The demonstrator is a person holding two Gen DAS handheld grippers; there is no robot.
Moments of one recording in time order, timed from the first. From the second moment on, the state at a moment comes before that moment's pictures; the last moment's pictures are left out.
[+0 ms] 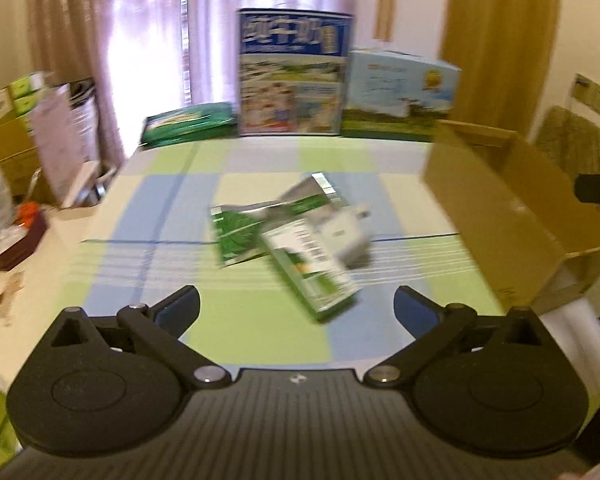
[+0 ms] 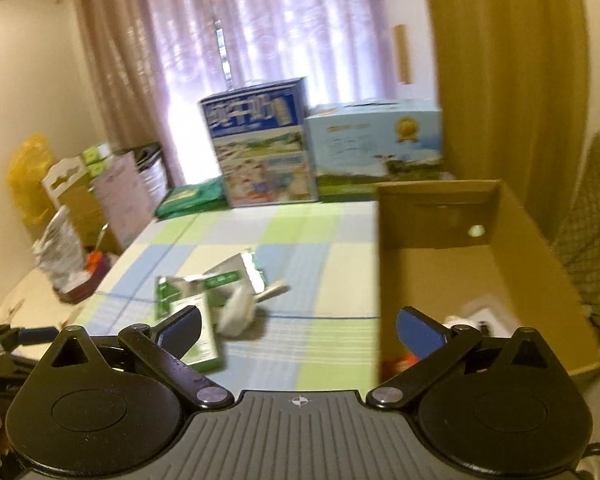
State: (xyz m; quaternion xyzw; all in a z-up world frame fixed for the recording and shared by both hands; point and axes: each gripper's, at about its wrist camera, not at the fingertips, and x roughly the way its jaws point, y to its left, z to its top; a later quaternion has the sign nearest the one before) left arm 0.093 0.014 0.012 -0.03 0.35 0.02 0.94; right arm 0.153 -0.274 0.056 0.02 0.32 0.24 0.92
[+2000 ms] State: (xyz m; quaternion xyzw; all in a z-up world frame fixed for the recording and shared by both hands) left arm 0.226 -0.003 -0.114 -0.02 0.39 0.01 0.92; right arm 0.277 -0.155 -0.059 0.00 0.36 0.27 0.89
